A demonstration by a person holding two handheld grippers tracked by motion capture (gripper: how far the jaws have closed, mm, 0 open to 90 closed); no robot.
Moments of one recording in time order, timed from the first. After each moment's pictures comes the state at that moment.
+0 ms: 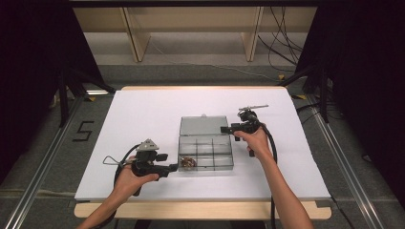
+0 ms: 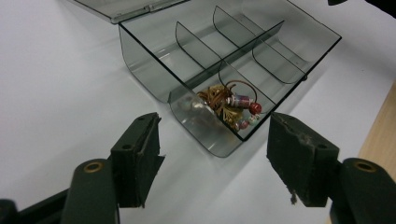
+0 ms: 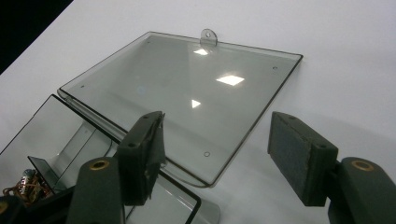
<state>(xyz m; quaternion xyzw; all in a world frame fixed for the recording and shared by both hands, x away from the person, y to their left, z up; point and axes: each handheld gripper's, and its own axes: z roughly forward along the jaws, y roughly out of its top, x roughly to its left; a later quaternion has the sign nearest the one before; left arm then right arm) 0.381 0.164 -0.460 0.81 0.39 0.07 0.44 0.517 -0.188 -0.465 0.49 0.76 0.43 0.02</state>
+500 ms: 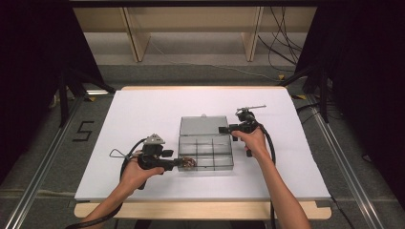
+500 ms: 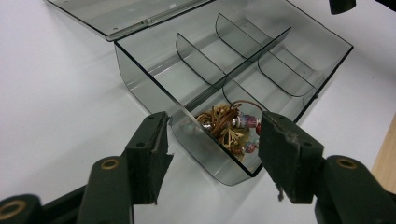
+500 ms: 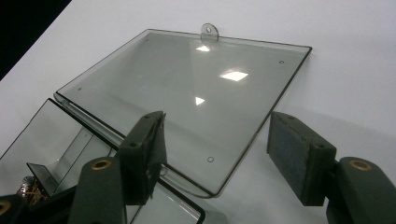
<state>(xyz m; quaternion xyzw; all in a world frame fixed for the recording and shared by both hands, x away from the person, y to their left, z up) 0.398 0.153 -0.459 0.81 0.39 0.06 0.43 0.522 -0.184 -0.471 0.49 0.76 0.43 0.01</state>
